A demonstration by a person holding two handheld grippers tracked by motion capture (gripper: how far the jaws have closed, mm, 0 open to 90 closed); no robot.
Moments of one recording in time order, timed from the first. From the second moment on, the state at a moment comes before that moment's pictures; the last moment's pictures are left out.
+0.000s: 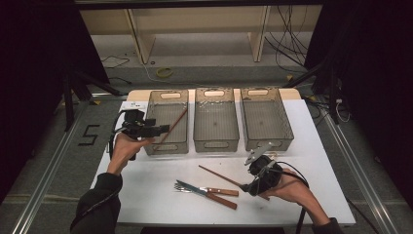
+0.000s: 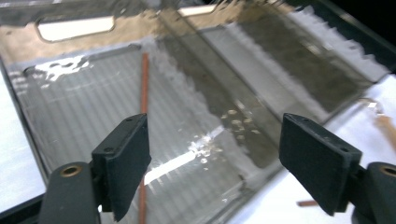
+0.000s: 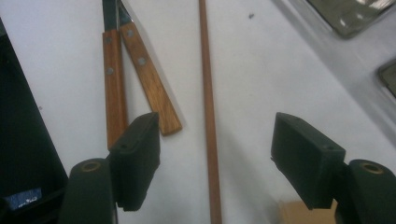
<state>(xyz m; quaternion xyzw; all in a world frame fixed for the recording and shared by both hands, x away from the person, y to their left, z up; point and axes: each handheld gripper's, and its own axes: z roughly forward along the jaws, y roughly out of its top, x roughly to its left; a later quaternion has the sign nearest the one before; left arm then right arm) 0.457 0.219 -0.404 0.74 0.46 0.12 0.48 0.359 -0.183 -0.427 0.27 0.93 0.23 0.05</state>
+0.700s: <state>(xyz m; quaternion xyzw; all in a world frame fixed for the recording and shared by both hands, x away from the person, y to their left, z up) 0.390 0.210 -0.418 0.76 0.39 0.12 0.51 0.370 -0.169 -0.445 0.25 0.96 0.13 0.04</state>
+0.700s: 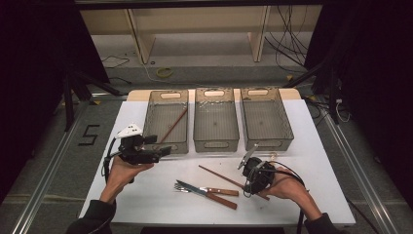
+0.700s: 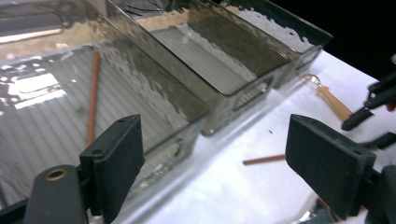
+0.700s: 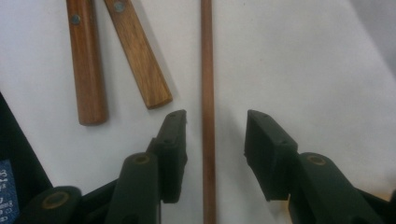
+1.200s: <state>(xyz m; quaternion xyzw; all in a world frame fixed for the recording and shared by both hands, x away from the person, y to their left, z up) 0.366 0.194 -0.428 0.77 0.37 0.12 0.52 0.372 -0.164 -0.454 0.24 0.96 0.10 0.03</state>
